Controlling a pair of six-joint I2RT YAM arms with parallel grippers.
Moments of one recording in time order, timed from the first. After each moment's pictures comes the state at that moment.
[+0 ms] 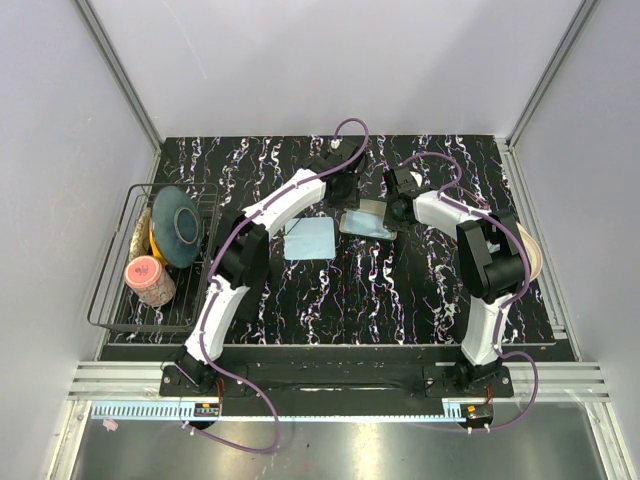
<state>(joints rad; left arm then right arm) -0.66 2.34 2.16 -0.81 -0.08 -0.53 0.36 1.94 1.32 -0.43 0.17 0.54</state>
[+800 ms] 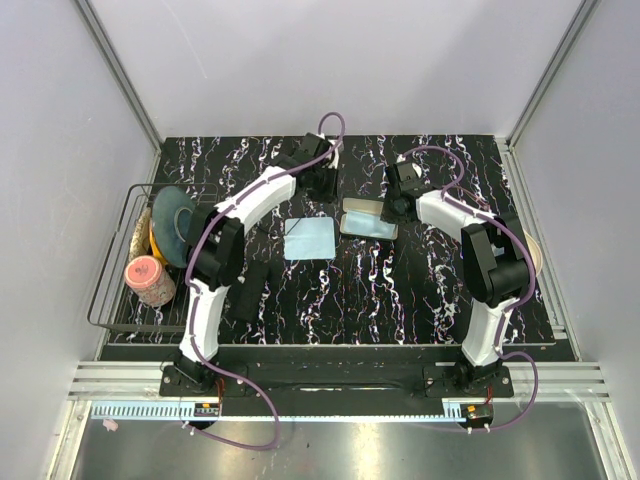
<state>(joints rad) -0.53 2.17 1.93 -0.64 0.18 -0.32 0.36 1.90 1.32 -0.37 0.13 0.53</state>
